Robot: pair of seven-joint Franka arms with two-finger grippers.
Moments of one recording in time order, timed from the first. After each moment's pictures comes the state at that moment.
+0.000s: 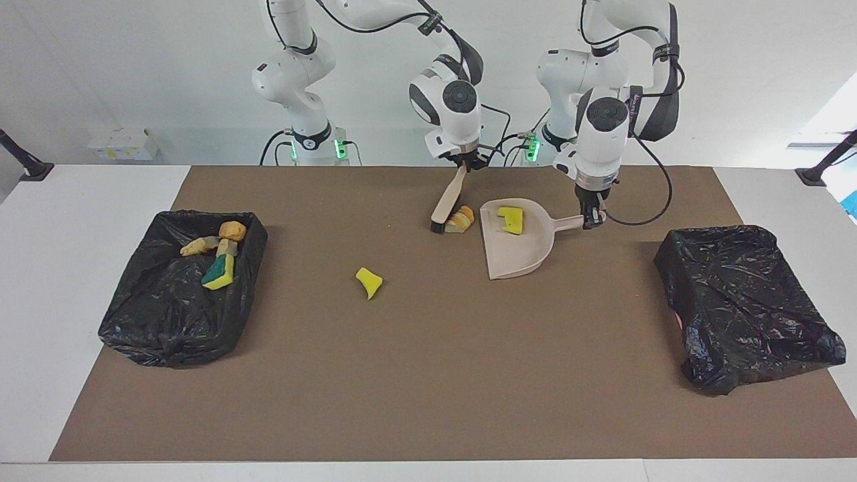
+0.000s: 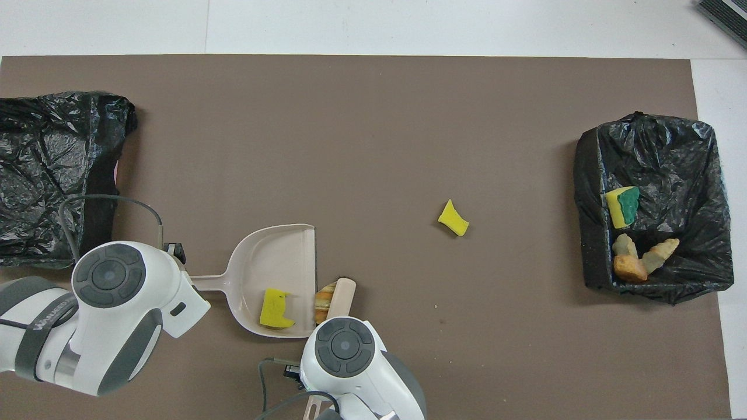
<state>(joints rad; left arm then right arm) -0.33 -0.20 0.05 -2.44 0.25 2.15 1.19 0.82 0.17 0.13 -2.09 0.49 2.18 0.88</state>
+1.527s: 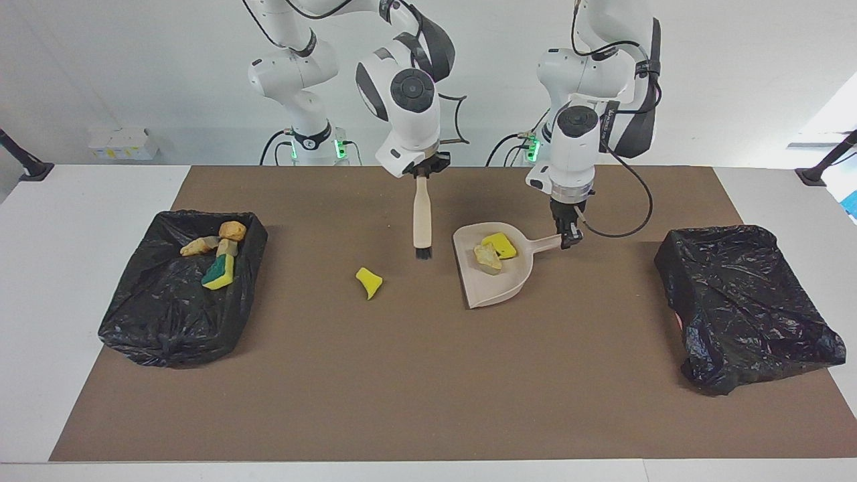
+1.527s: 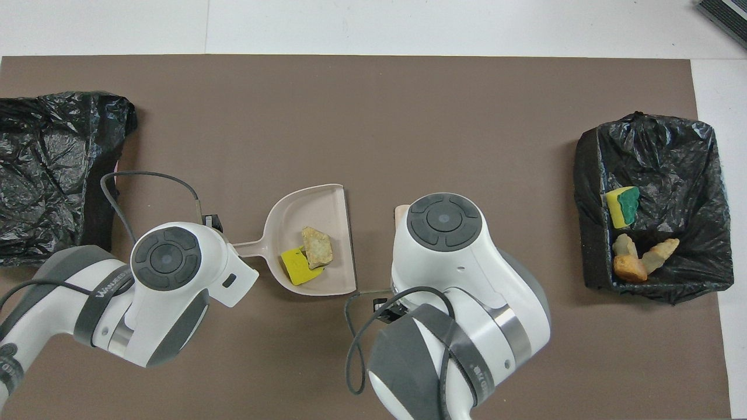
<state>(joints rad) -0.43 -0.05 0.03 -2.31 0.25 2.26 0.97 0.48 0.09 0.11 -1.86 0.16 1.61 0.54</state>
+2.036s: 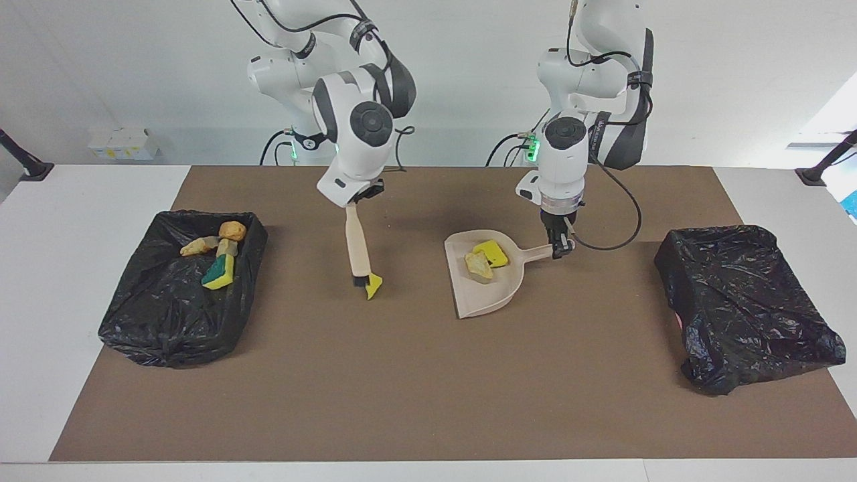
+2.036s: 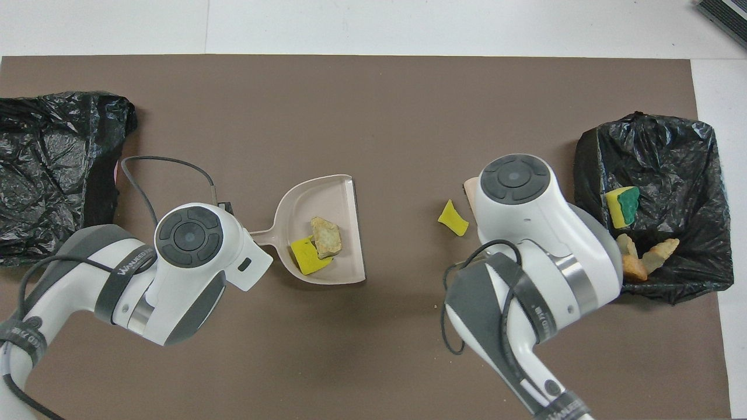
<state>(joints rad) -0.44 0.03 0.03 -2.22 0.25 2.24 0.96 0.26 0.10 0.11 -1.93 -0.17 1.59 0.15</state>
